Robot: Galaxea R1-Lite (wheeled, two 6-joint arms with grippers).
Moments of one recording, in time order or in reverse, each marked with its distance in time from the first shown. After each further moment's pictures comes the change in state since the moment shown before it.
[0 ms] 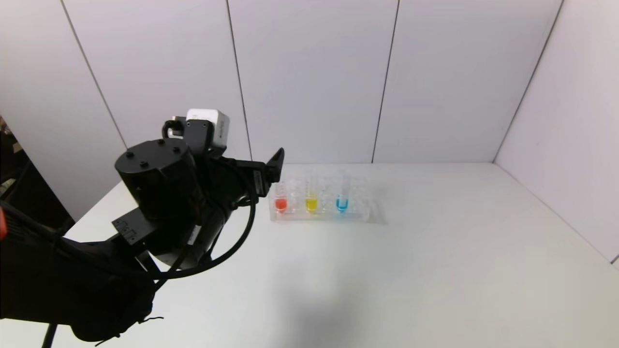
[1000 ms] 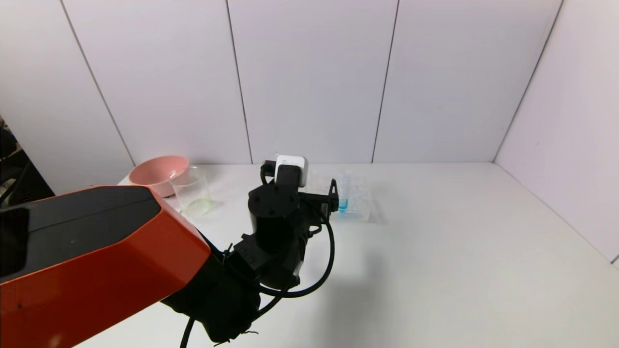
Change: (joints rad) left arm -0.159 0.361 -0.190 -0.142 0.165 0.004; right arm 0.000 0.000 0.000 0.000 0.000 0.000
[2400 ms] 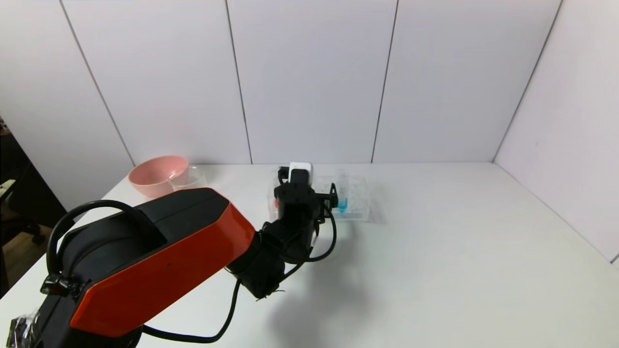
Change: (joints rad) left arm 0.125 0.263 -0.310 0.133 -0.064 -0.078; right arm 0.000 0.000 0.000 0.000 0.000 0.000
